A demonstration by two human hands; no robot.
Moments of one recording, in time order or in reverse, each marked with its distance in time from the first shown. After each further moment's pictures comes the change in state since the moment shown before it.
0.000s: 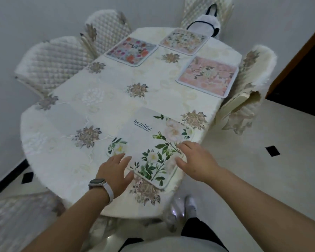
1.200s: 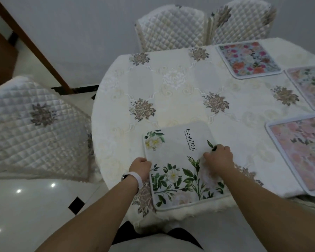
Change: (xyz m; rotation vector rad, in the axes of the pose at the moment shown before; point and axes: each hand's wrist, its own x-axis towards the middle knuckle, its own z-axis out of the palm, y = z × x) left_hand 0.052 0.050 0.050 -1.420 0.205 -1.395; right_hand 0.236 0.022 0.027 -0.012 -0.291 0.120
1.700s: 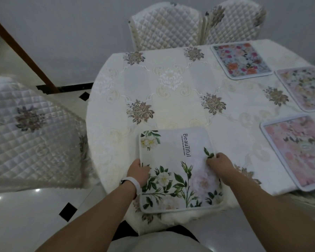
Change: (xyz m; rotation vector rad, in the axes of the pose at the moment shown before) left_hand 0.007 -0.002 -0.018 -0.035 -0.061 0.161; right_hand -0.015 0.002 -0.001 0.376 -0.130 0.140
